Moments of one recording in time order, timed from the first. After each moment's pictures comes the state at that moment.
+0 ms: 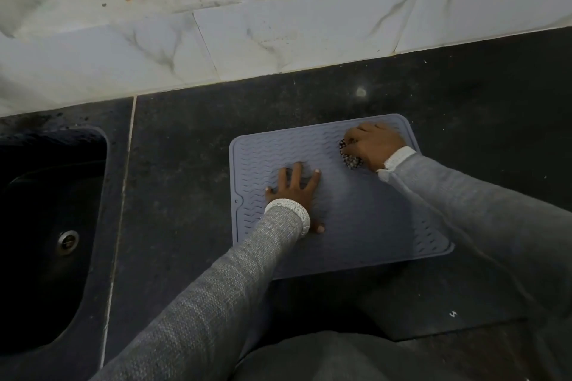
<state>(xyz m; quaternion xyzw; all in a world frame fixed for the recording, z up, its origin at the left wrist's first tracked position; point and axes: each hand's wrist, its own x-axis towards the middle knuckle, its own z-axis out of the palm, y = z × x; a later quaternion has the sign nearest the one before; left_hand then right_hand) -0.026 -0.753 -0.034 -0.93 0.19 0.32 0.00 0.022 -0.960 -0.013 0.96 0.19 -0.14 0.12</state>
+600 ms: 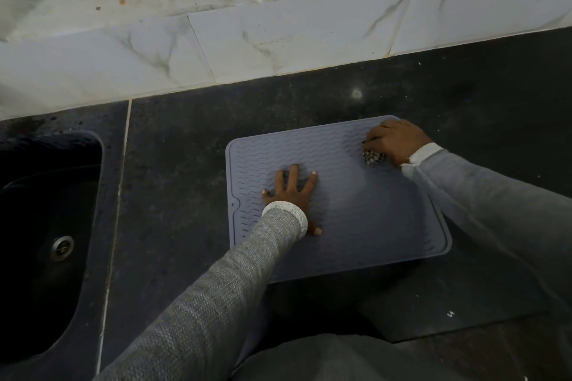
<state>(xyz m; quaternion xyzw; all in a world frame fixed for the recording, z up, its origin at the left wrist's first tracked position) -0.025 -0.754 -0.034 -0.92 0.19 0.34 0.00 0.018 -1.009 -0.008 0.96 0.18 -0.16 0.12</state>
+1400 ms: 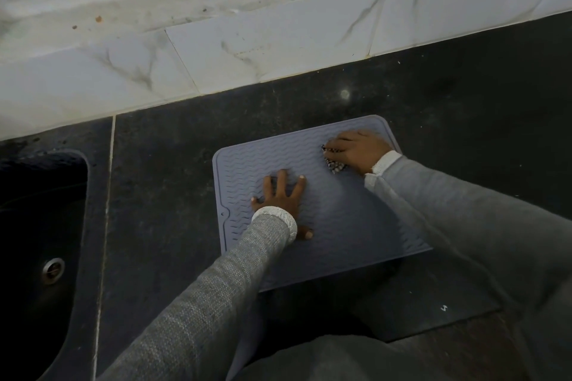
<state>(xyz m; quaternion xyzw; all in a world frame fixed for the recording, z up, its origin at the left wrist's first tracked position) -0.025 -0.756 -0.028 -0.92 0.19 0.35 0.01 0.014 -0.977 -0.018 0.96 0.21 -0.17 0.09</state>
